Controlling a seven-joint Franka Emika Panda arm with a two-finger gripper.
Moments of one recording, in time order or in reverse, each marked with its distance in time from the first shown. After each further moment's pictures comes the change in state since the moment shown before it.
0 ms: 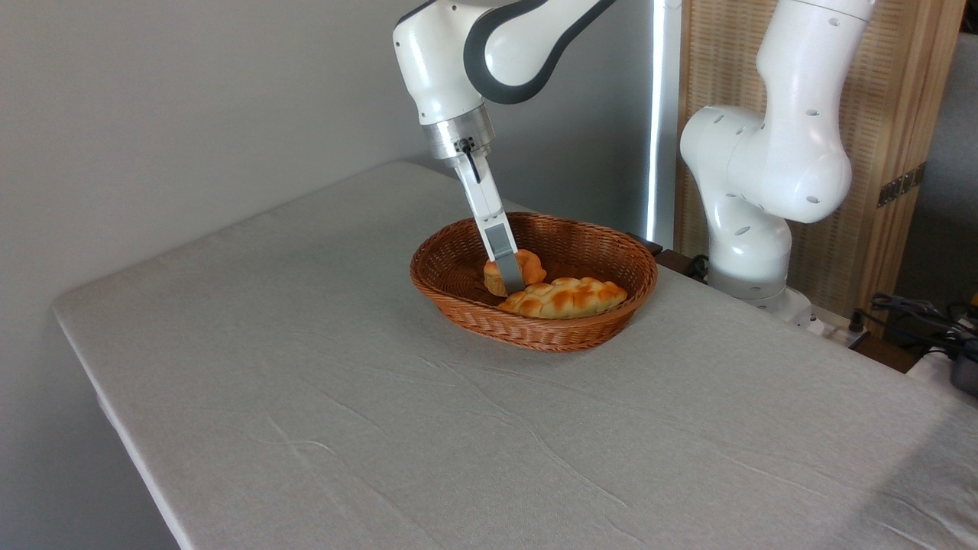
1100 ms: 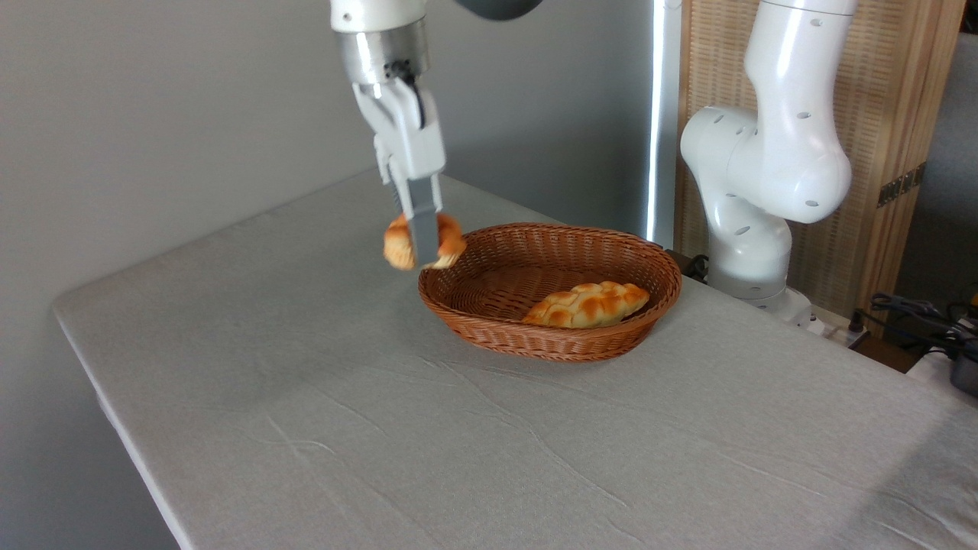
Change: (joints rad) arm -0.008 0.185 0.392 0.500 -0.017 -0.127 0.148
